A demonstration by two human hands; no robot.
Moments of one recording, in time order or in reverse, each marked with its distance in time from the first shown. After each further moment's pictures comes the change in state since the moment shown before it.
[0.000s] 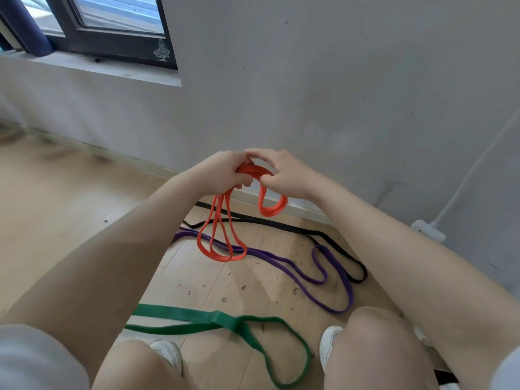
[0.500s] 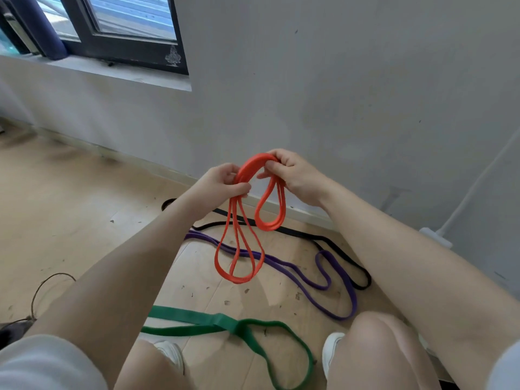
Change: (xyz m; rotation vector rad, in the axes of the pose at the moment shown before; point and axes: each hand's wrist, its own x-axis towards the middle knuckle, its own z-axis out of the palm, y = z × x) left_hand -0.024 -0.026 0.021 -0.621 0.137 -0.146; right_hand 0.007 0.007 0.006 0.559 0.048 0.107
